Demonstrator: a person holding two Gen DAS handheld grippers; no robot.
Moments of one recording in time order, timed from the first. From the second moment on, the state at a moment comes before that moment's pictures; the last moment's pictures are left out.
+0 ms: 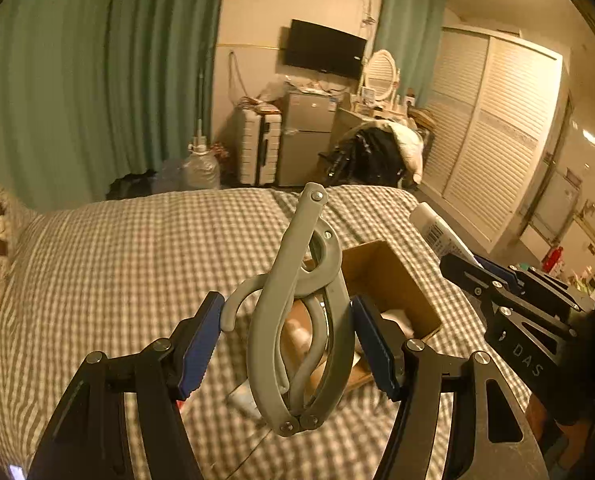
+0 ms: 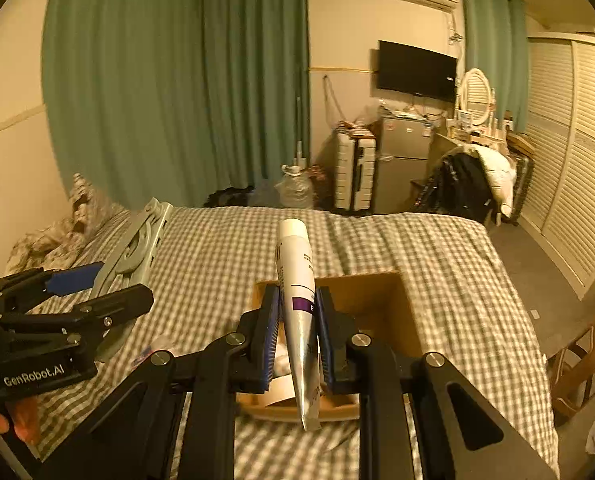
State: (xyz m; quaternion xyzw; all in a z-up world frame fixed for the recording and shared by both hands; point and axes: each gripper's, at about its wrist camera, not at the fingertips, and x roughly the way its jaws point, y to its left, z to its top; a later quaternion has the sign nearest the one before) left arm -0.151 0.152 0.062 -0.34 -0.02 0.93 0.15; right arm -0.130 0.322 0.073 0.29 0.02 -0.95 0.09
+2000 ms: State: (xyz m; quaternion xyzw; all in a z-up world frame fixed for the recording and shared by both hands) left arm -0.074 -0.009 0.079 -0.26 -0.01 0.97 0.00; right arm -0.054 0.233 0.102 0.25 0.06 -0.96 0.13
